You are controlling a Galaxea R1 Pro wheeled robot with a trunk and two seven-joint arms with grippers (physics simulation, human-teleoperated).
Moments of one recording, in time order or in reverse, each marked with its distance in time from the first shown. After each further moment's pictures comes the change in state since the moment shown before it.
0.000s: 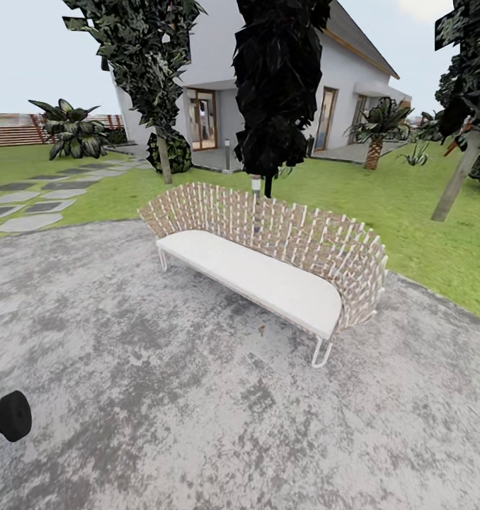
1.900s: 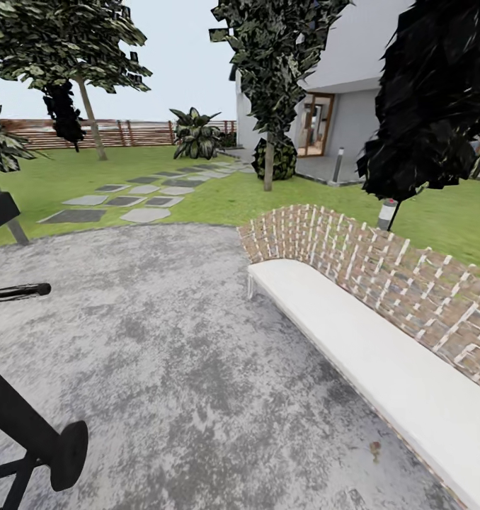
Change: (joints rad) left arm 0.000 0.001 0.000 0.000 0.000 -0.001 0.000; right arm 0.000 0.001 0.001 0.004 0.002 -0.001 0.000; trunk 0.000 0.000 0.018
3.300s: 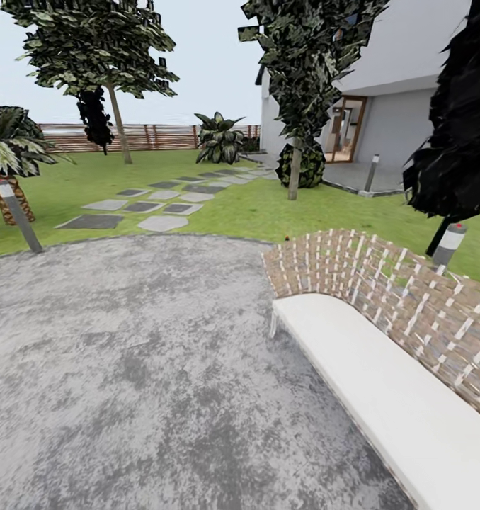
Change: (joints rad) left arm 0.000 0.000 0.000 0.000 0.000 0.000 0.000; right arm 0.000 0.000 0.000 0.000 0.003 -0.002 -0.001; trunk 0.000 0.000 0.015
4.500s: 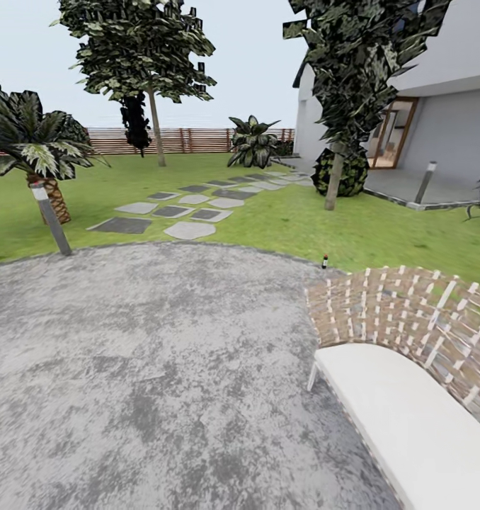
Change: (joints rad) left arm -0.001 0.000 0.000 0.000 0.000 0.000 0.000; right arm 0.000 0.001 0.001 0.000 0.000 0.000 0.000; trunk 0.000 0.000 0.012
